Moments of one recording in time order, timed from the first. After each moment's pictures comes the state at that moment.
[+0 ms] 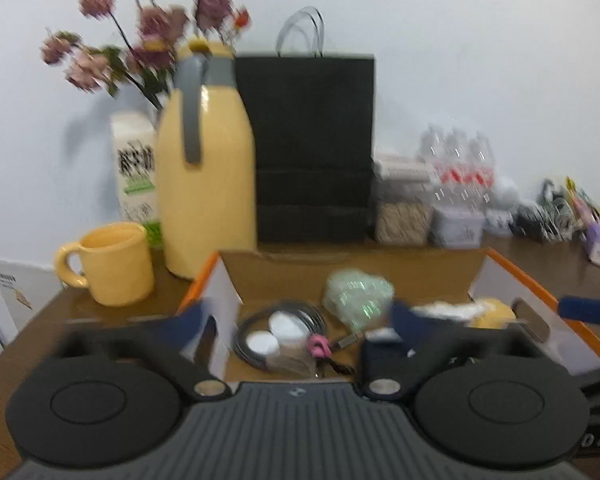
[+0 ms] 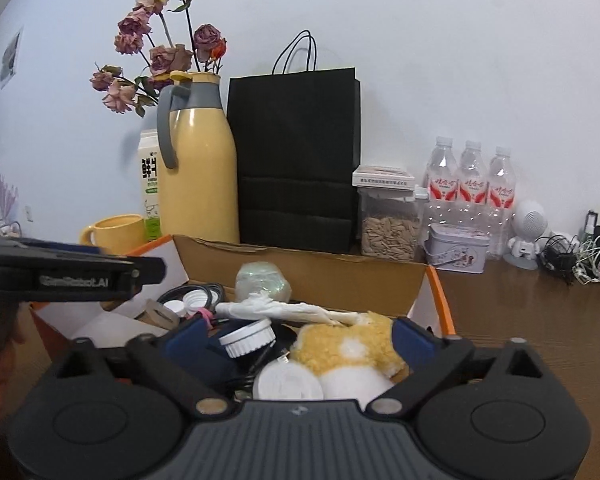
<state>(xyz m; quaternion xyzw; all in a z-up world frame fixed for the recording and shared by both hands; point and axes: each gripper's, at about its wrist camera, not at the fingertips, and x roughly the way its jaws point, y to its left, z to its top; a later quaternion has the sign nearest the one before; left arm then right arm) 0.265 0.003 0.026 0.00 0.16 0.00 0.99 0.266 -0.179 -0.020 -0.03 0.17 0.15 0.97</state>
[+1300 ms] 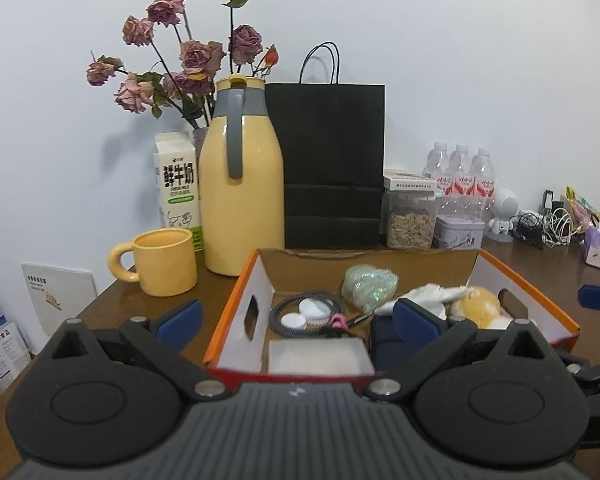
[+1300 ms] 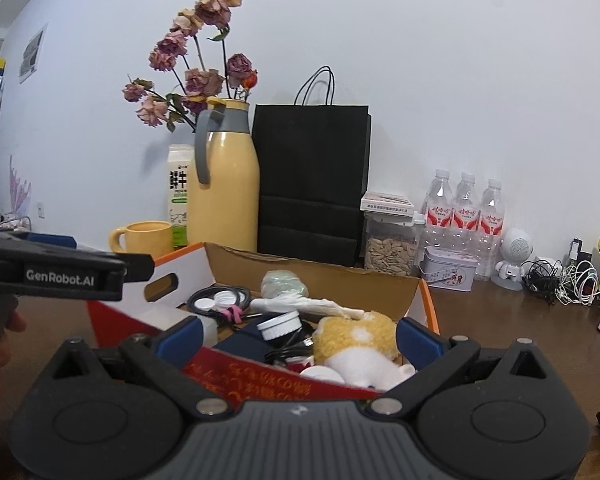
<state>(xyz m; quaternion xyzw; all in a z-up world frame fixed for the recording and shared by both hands) 0.187 0.013 0.041 0.00 0.16 0.02 0.99 0.190 -0.178 -0.003 -0.06 0.14 0.16 0.97</state>
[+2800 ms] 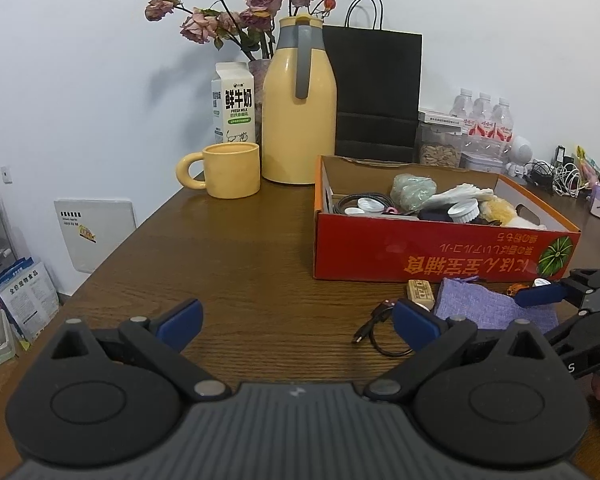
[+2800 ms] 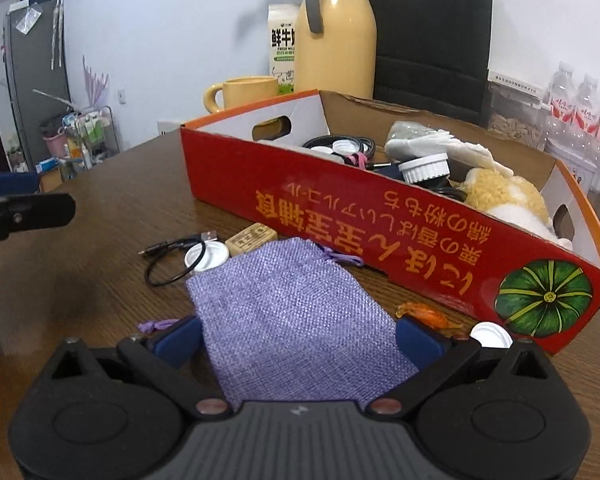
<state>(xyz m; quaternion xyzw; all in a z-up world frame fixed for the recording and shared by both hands) 0.095 0.075 0.010 -0.02 0.24 0.05 0.97 0.200 -0.132 -0.068 -0.10 0.33 0.29 0.89</state>
